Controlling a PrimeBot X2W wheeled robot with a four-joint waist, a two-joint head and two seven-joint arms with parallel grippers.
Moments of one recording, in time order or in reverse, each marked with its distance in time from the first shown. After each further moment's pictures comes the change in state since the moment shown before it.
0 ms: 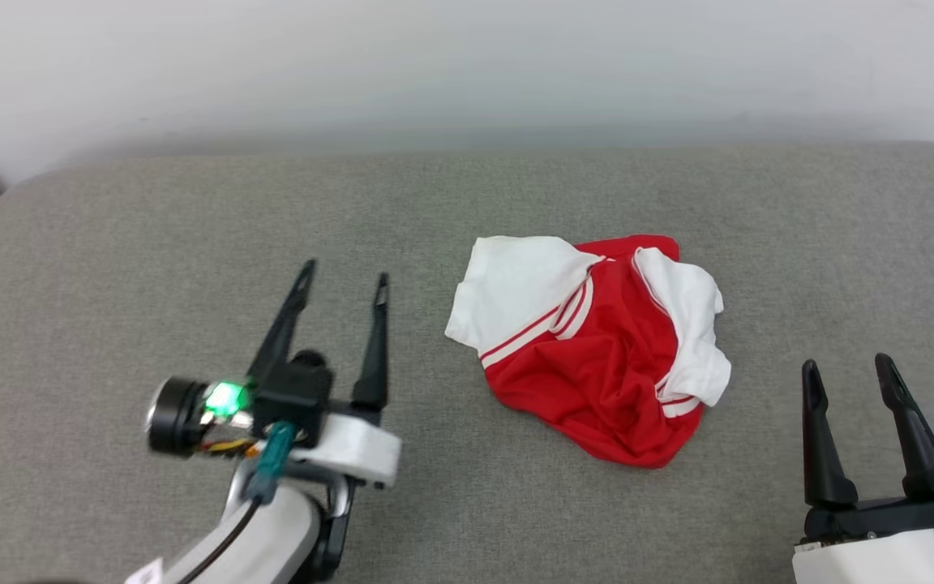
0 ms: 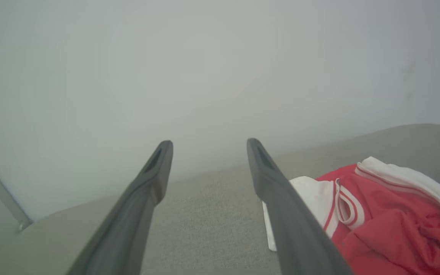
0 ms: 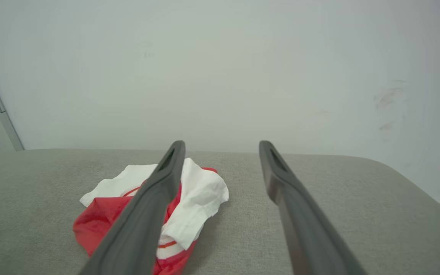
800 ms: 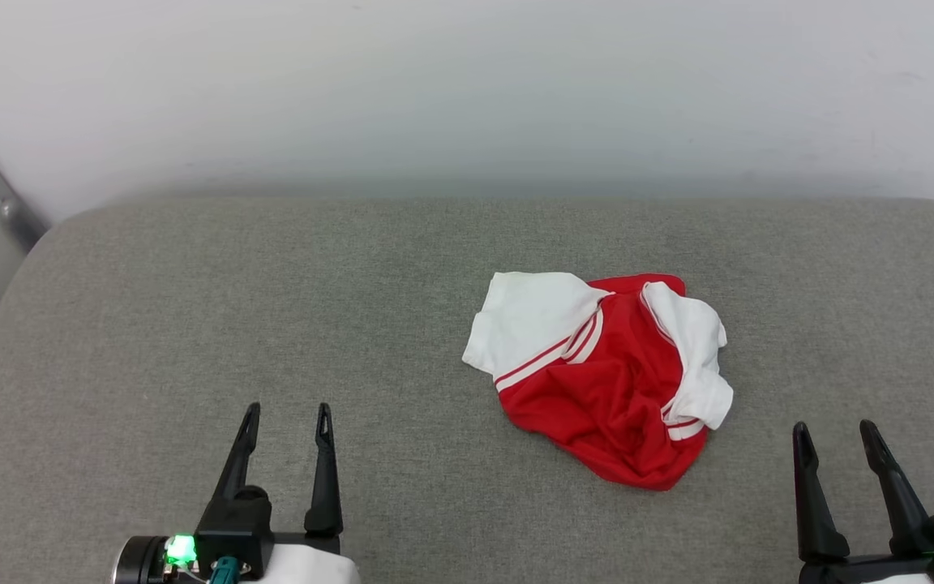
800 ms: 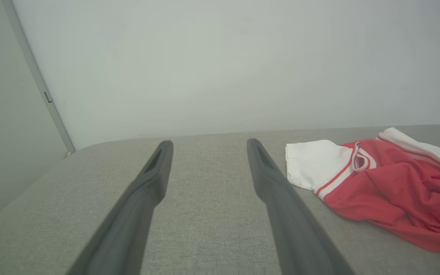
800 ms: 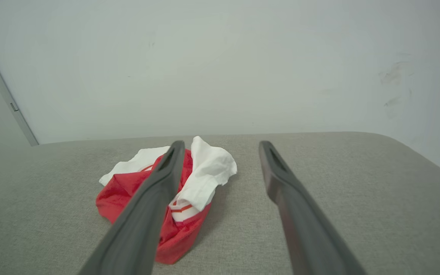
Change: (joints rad) left arm 0.476 -0.195 0.434 -0.083 0.241 -0.189 0.000; right arm 0.084 0.000 0.000 0.069 0.054 0.000 0.000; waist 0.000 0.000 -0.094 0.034
